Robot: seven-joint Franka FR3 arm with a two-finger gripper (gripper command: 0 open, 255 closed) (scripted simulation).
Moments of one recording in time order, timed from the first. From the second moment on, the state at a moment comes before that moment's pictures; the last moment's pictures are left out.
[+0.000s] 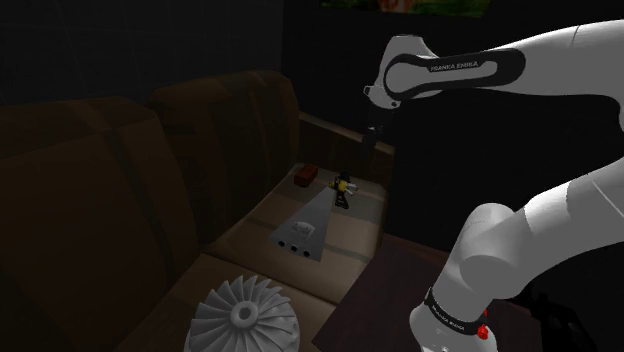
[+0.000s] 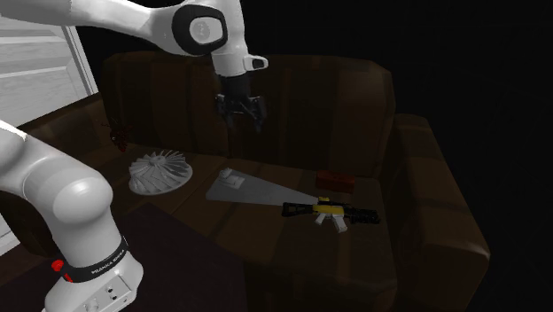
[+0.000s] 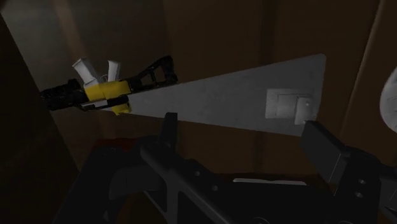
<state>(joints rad) 0.03 -0.56 -0.38 -2.39 -0.22 1.96 -0.39</state>
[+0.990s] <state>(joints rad) 0.12 0.03 -0.67 -2.18 0.10 2.27 -0.98</state>
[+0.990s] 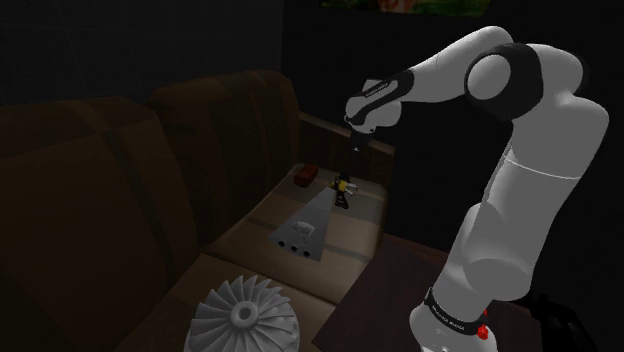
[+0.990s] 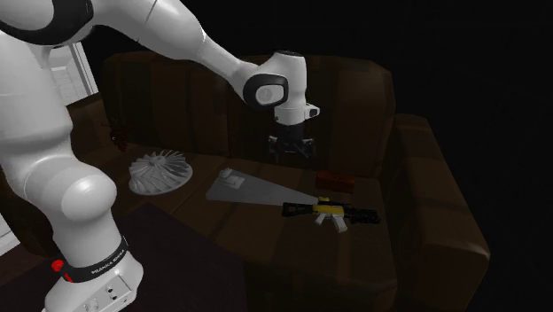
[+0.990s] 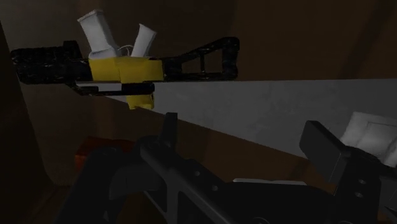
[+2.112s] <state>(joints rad) -0.17 0.73 -0.48 -1.60 0.50 2.23 -1.45</state>
